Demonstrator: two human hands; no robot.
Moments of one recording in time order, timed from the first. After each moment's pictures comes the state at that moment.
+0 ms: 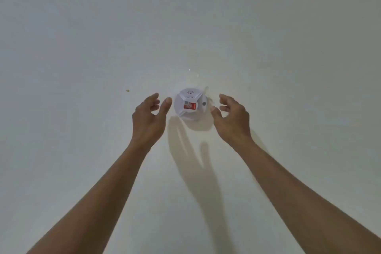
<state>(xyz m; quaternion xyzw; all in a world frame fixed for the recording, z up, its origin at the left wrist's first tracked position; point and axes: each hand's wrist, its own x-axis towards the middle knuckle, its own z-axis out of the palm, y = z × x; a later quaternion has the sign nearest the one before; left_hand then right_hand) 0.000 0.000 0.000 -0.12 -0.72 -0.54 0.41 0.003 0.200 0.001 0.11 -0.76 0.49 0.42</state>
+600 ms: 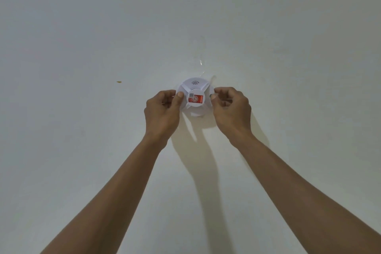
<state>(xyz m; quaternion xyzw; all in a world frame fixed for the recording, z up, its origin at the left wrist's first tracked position) -0.056 0.020 0.001 -0.12 -0.67 -0.64 0.36 -0.047 0.179 0.002 0.07 -0.71 0.52 0.46</state>
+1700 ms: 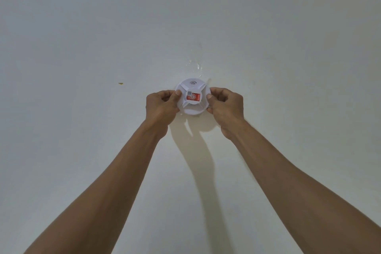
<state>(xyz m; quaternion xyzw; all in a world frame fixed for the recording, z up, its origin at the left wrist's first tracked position) -0.054 0.017 0.021 -0.14 -0.64 -0.72 0.24 -0.042 0.175 0.018 0.07 -0.65 0.67 0.35</state>
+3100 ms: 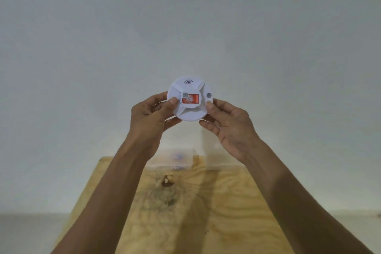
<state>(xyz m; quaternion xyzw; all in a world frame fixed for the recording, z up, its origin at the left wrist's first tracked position) 0.073 0.017 -0.381 -0.04 -0.61 -0.79 0.04 0.083 0.201 -0.398 -0.01 -0.50 0.87 -0.01</state>
